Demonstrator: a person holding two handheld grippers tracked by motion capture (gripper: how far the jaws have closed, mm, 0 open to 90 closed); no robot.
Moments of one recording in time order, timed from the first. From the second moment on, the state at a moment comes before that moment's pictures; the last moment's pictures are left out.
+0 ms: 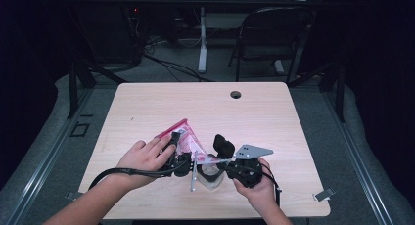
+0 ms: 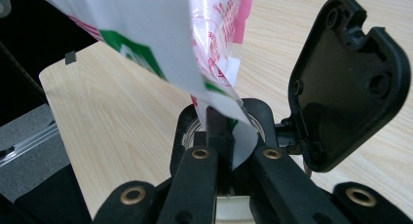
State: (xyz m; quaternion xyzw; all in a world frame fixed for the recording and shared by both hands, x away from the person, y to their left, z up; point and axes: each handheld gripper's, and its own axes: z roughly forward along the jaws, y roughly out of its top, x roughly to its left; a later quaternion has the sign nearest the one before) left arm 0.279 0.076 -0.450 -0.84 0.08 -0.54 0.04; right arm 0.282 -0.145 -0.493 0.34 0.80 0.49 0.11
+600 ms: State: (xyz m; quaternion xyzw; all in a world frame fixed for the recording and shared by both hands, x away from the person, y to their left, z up) left arm 0.278 0.074 -0.451 -0.84 0.08 -0.54 0.04; right arm 0.283 -0.145 -0.495 0.35 0.80 0.48 0.11
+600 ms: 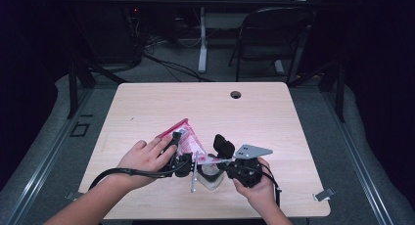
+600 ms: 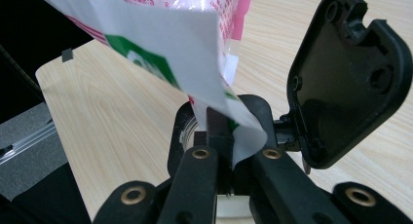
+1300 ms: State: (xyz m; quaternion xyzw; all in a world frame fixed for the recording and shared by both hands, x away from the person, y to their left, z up) left arm 0.276 0.073 -0.450 -0.83 0.09 -0.54 0.05; right arm 0.285 -0.145 -0.497 0.35 0.80 0.48 0.11
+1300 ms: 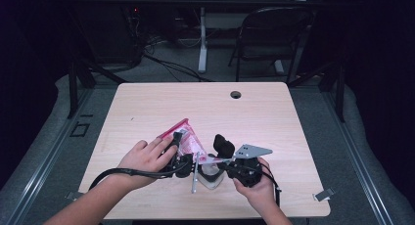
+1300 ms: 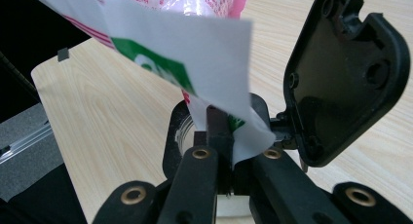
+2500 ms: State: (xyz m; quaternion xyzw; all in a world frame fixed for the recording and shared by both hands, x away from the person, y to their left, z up) left arm 0.271 0.069 -0.451 -0.82 0.11 -0.56 0.06; right arm 0.287 -0.145 -0.499 0.36 0.80 0.48 0.11
